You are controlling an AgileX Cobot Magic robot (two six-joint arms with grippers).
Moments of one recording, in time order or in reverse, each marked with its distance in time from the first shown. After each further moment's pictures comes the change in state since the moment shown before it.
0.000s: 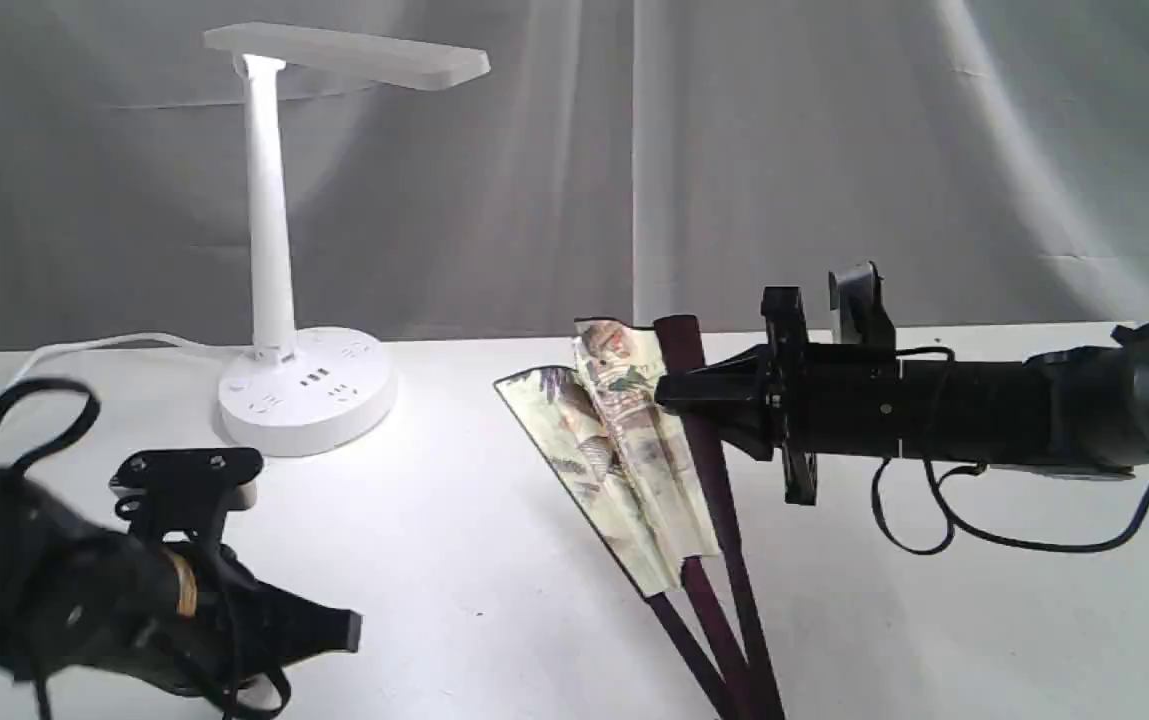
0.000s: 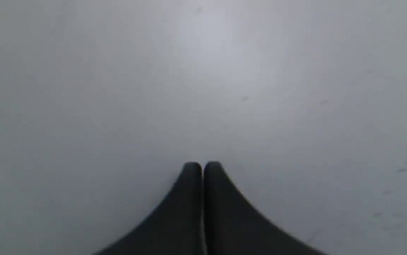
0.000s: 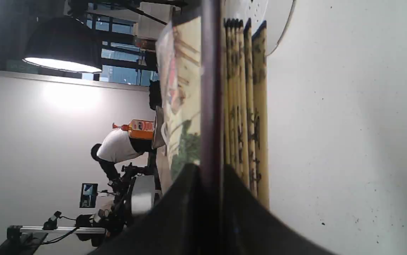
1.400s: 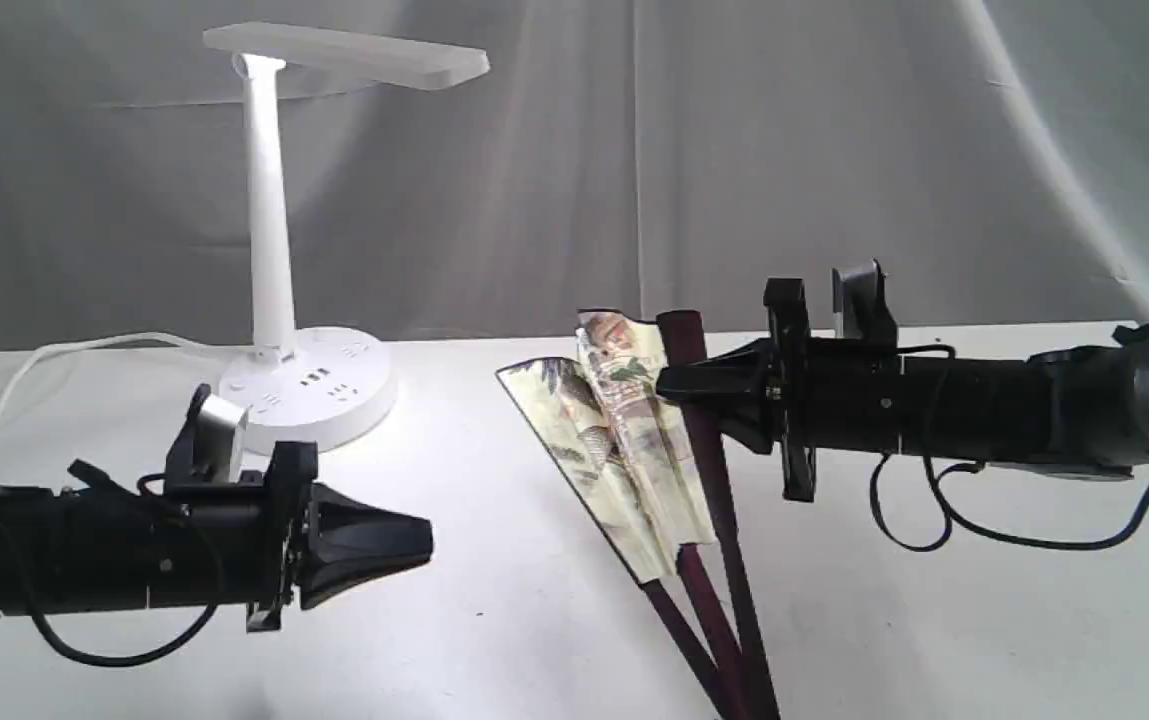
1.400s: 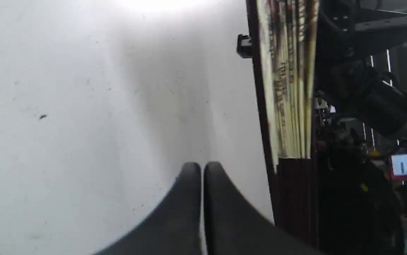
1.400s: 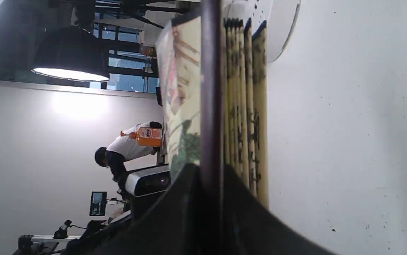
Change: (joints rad) left arm 0.287 0.222 -0.198 -1.988 1.202 1.818; right arm 0.000 0.000 0.000 0.027 0.000 0.019
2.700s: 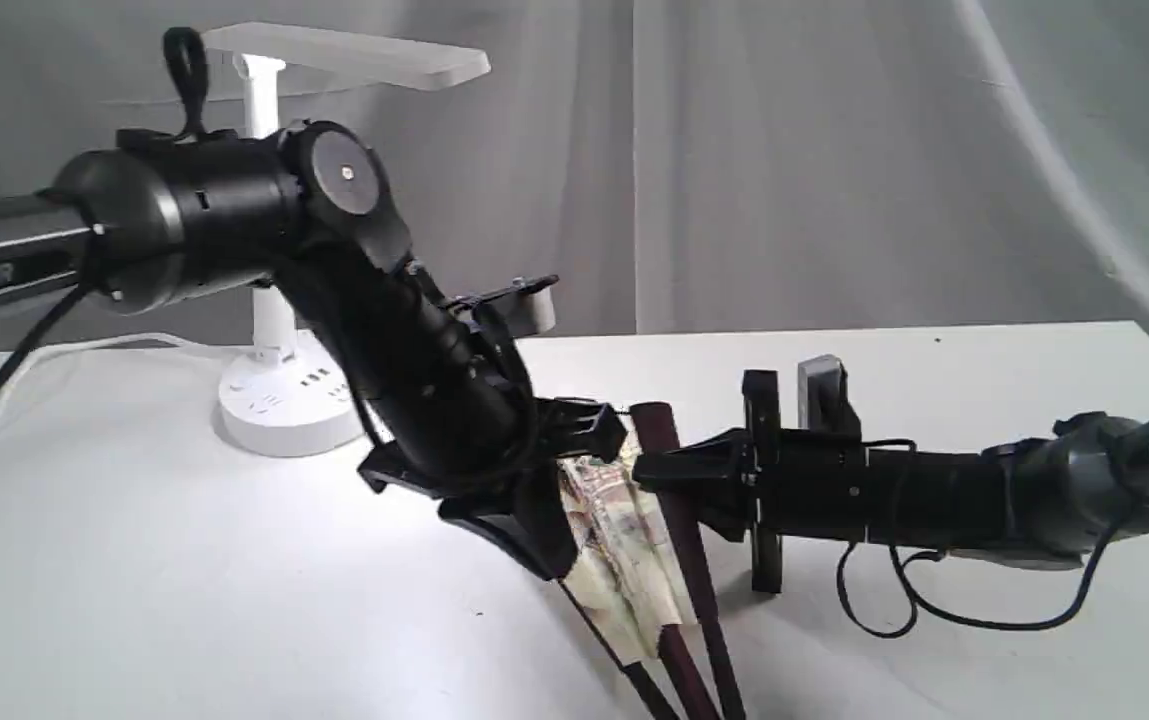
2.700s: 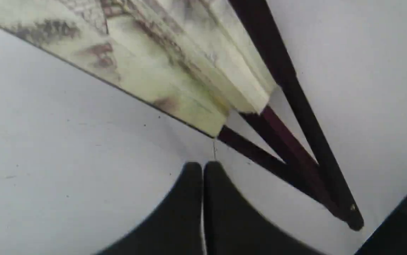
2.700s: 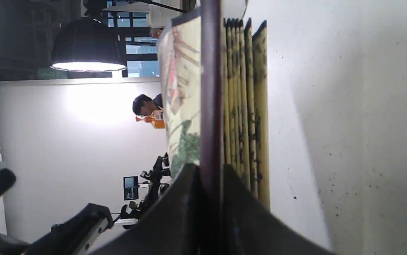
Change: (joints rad) left arm -0.416 0.011 -0.739 1.154 0.035 -1.111; right arm 0.024 0.169 -0.012 0.035 0.071 -0.020
